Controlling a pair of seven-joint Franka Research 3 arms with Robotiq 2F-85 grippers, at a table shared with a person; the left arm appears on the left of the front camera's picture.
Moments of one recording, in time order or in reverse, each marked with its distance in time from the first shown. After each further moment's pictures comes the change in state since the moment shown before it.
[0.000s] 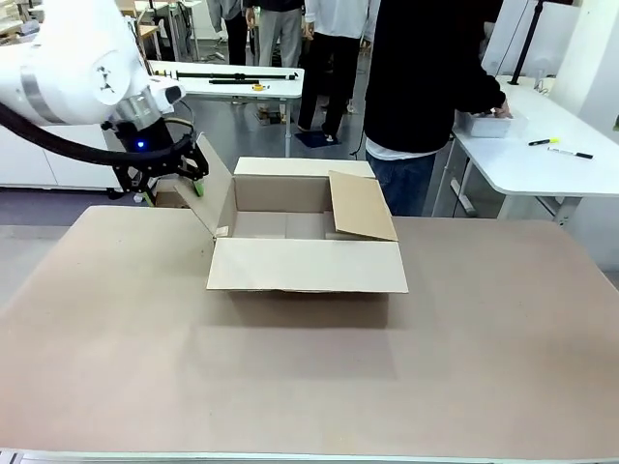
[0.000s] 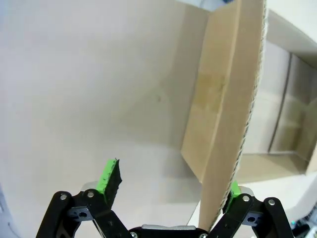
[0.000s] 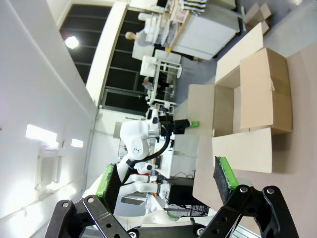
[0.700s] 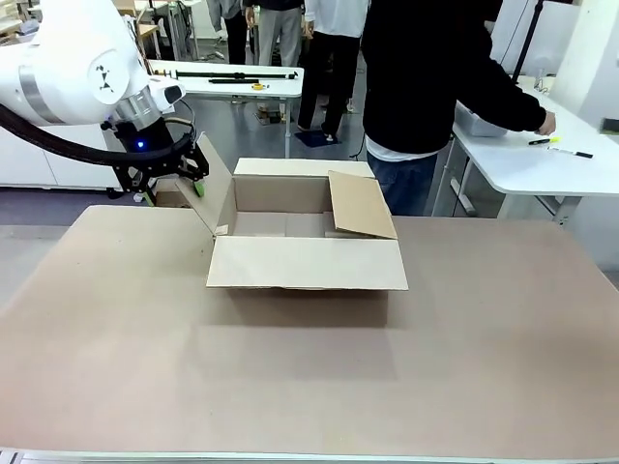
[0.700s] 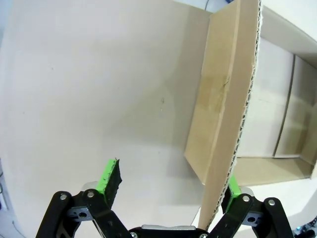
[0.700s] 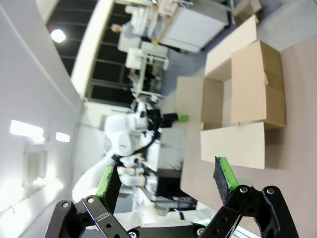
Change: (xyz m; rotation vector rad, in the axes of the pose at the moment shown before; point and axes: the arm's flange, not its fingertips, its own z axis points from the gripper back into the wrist) left arm 0.000 -0.010 0.001 0.060 -0.018 -0.003; right arm 0.001 0.009 -0.038 -0.096 0.071 0.027
